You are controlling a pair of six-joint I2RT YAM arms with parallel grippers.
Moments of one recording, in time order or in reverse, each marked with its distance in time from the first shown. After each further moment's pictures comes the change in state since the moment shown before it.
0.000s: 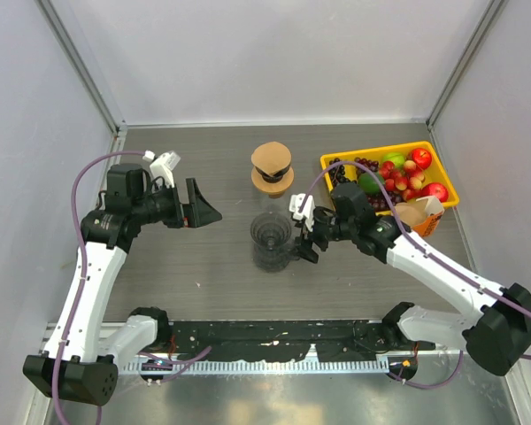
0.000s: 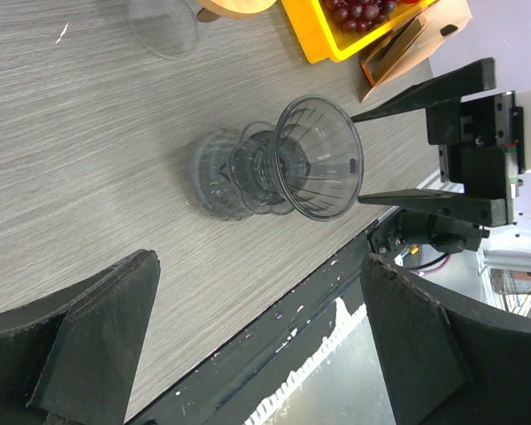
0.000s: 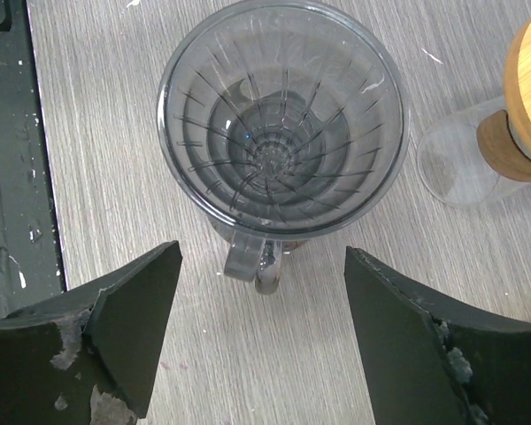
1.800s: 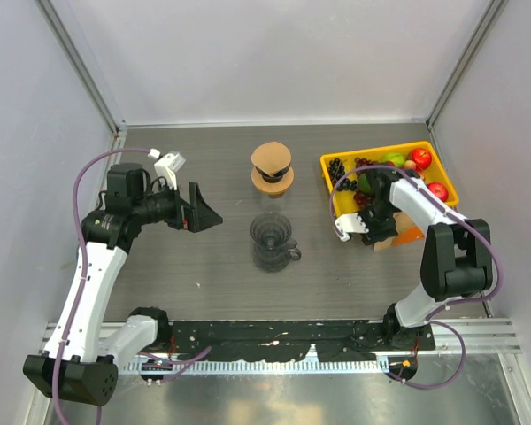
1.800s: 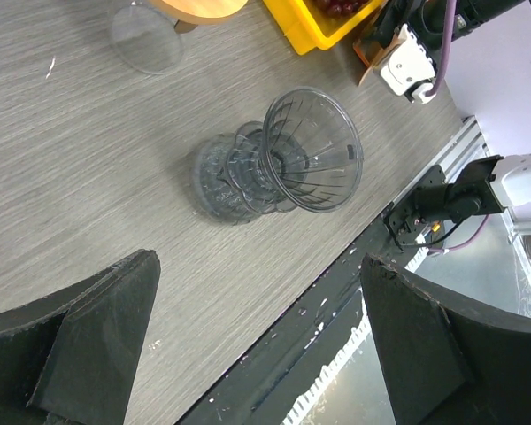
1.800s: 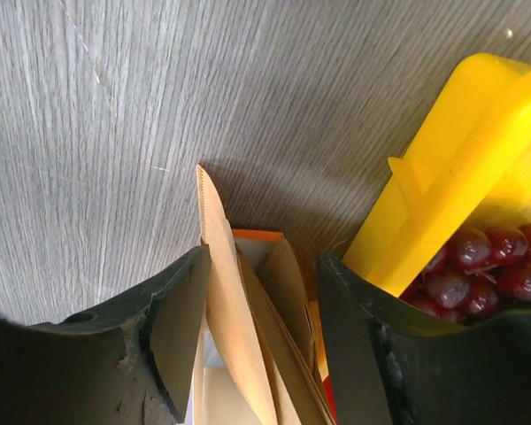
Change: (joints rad) left arm 0.000 -0.002 -0.007 0.025 0.066 0.132; right arm -0.529 0.451 0.269 -0.743 0.448 -1.368
